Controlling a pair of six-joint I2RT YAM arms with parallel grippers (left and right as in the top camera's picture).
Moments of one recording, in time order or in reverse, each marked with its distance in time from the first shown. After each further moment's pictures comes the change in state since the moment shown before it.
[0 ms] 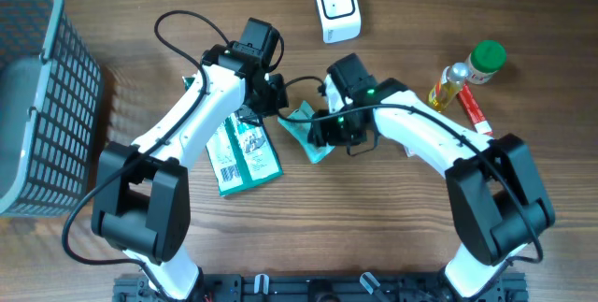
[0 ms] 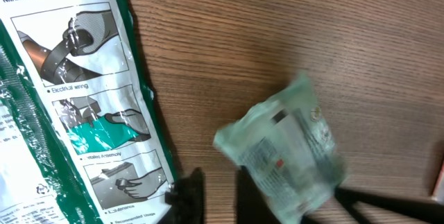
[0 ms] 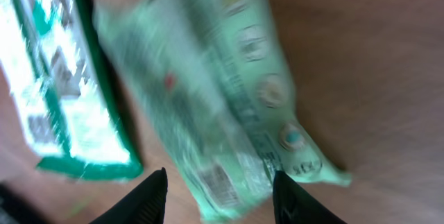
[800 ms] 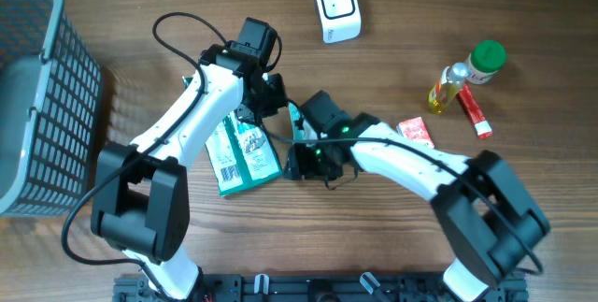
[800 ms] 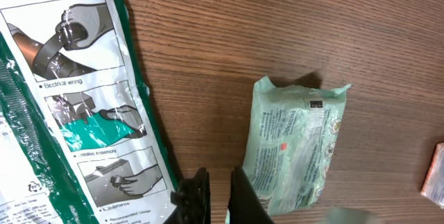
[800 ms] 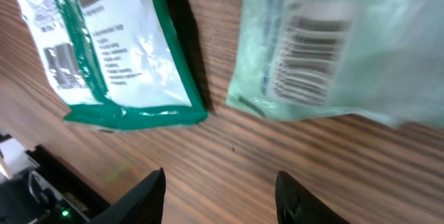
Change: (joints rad) left arm 0.008 0.000 -0.002 -0.002 0.031 -0.004; right arm 0.192 -0.055 -0.136 0.101 -0.111 0.250
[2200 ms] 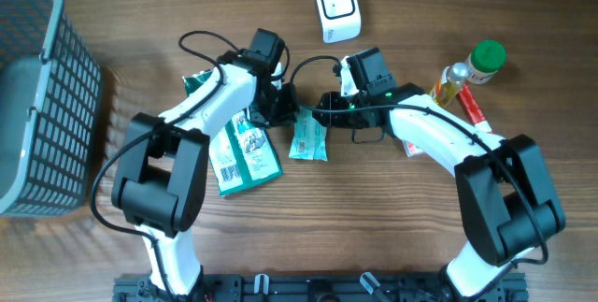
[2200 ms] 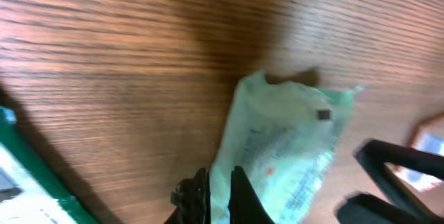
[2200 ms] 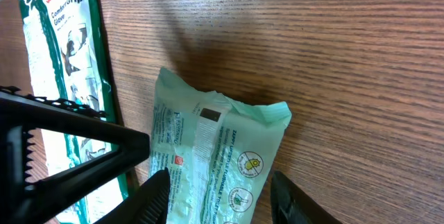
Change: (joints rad) left arm 0.000 0.148 -0.022 0.110 0.230 0.001; right arm -0.261 0.033 0.041 0.190 0.082 -0.174
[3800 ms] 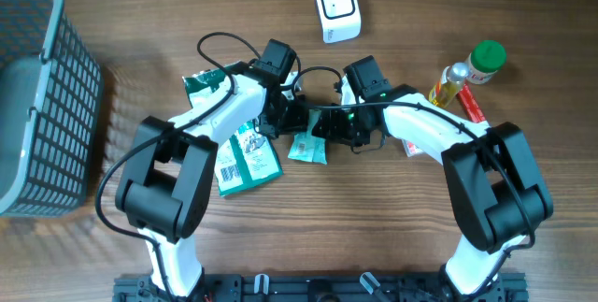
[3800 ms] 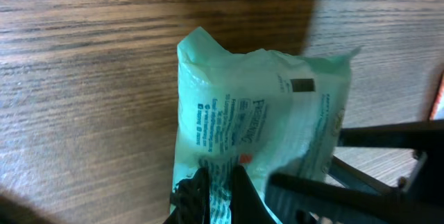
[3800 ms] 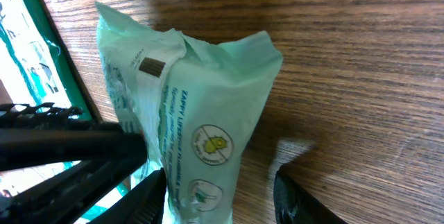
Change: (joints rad) left arm -0.065 -0.013 -0.065 0.071 0.000 0.139; right arm 0.000 0.072 0.000 -0.104 -0.093 0.106
